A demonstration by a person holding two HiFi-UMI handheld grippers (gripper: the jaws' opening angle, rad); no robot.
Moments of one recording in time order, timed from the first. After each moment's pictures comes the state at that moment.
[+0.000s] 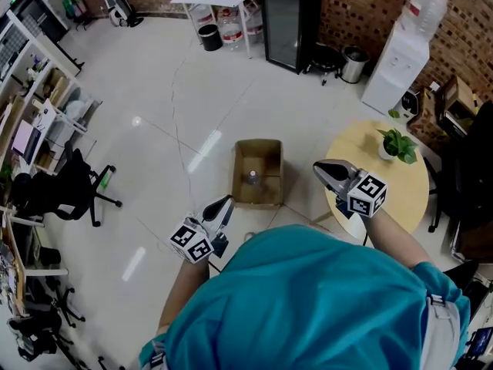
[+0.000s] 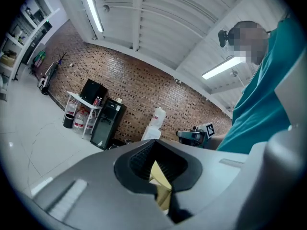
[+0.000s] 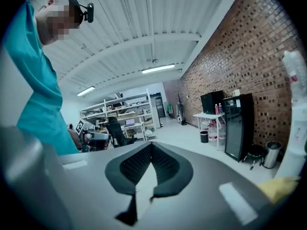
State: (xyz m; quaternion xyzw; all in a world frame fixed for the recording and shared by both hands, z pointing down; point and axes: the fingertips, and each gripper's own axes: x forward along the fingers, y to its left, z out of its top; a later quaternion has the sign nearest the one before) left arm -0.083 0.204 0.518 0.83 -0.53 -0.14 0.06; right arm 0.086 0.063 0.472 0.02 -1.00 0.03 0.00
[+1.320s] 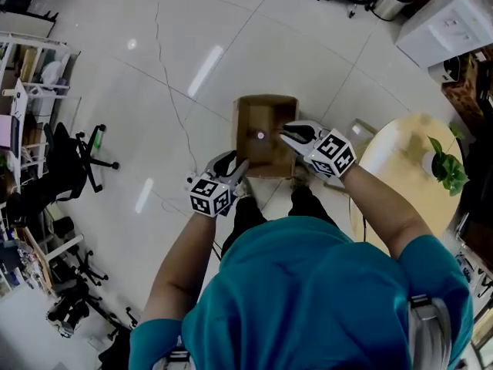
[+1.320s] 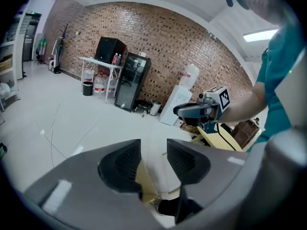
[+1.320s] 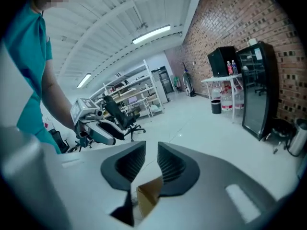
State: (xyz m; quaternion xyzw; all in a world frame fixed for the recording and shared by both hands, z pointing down) left arm -0.316 -0.243 0.729 0.76 -0.57 0.08 0.29; right arm -0.249 -0.335 0.682 -0.04 -0.97 0.14 0.18
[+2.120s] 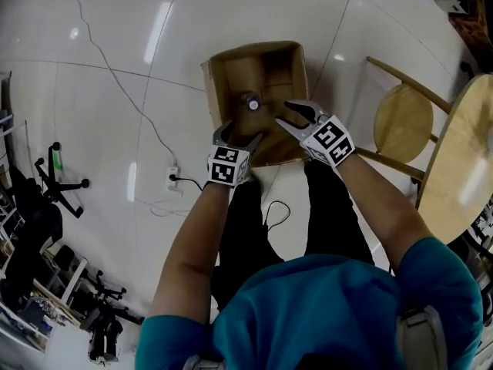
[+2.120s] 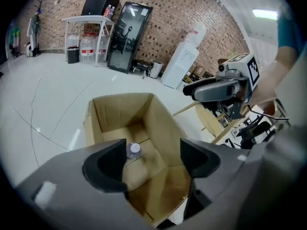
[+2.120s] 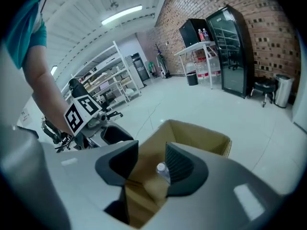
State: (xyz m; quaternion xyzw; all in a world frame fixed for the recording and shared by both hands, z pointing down) left arm -0.388 -0.327 1.231 0.74 -0.45 0.26 0.42; right arm -0.334 -0.404 1.139 0.09 -0.92 0.26 0.26
